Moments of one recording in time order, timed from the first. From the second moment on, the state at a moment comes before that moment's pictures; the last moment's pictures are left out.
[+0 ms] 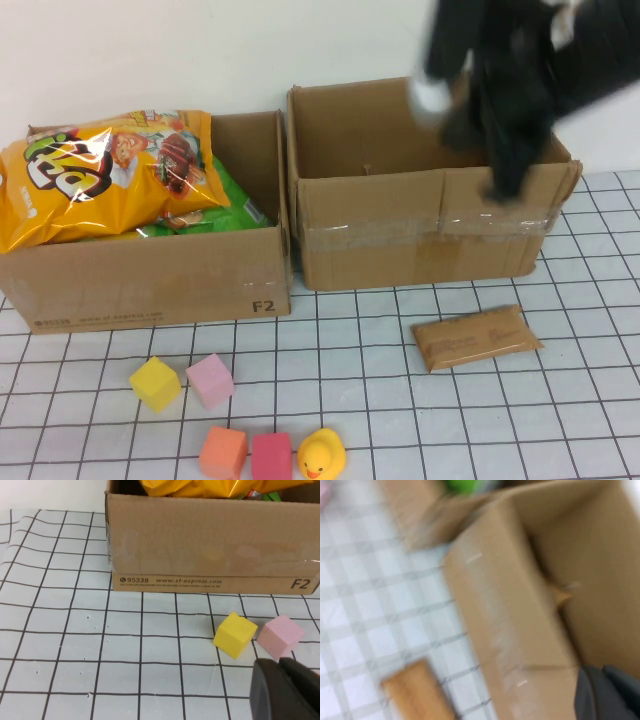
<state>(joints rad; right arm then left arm) 0.50 1.67 -1.71 0.10 0.93 -0.92 0.17 0.20 -0.33 -0.34 0.64 0.21</state>
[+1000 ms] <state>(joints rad) 0.27 1.73 -0.98 0.08 0.43 -0.77 0.17 0.20 -0.33 -0.34 0.65 0.21</state>
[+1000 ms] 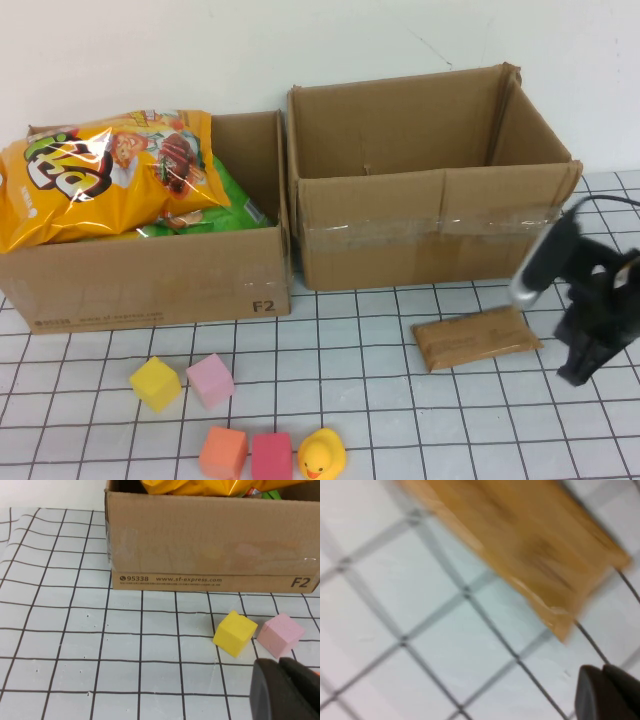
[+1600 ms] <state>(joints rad) 0.22 1.87 -0.98 0.12 0.26 -0.78 0.17 0.20 -0.33 -0.34 0.65 0.21</state>
